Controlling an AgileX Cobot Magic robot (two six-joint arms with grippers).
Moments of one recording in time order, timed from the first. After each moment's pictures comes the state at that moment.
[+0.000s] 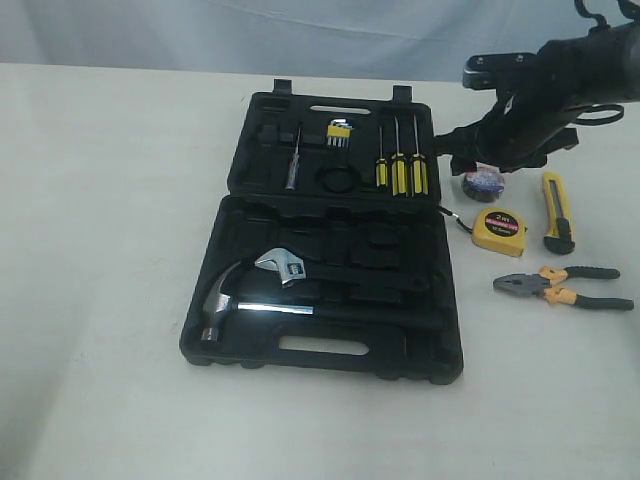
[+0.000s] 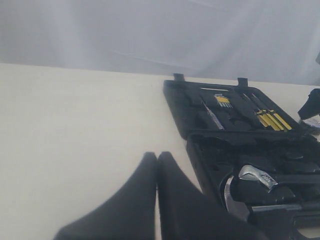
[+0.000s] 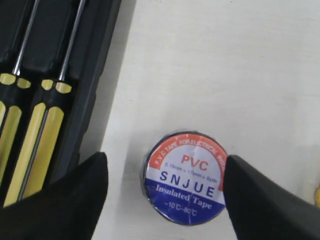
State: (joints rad) left arm -0.29 0.00 0.00 -0.01 0.28 -0.18; right arm 0.04 2.08 -1.33 -0.09 0.42 0.11
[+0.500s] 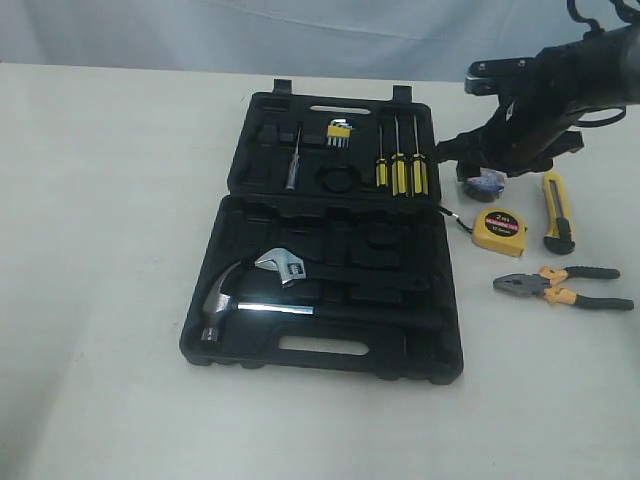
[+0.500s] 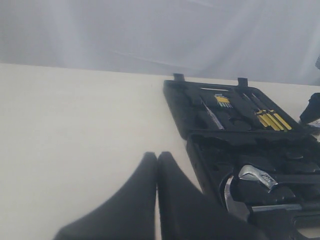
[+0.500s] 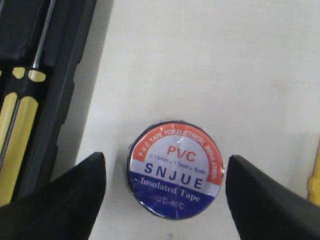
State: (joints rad) left arm -0.29 0.00 0.00 -0.01 0.28 -0.18; right arm 0.04 2.10 -1.33 -0.17 0.44 0.18
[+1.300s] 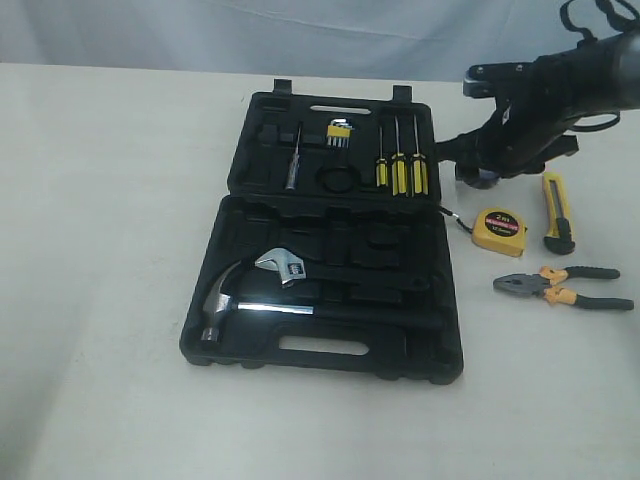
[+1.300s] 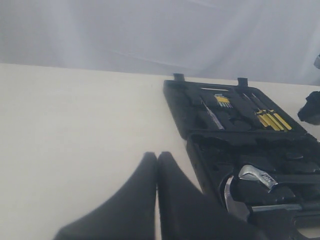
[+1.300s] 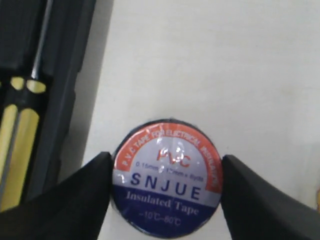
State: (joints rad) left arm -0.29 0.00 0.00 -0.01 0.28 -0.18; right arm 0.04 2.10 -1.34 -0.18 0.40 0.21
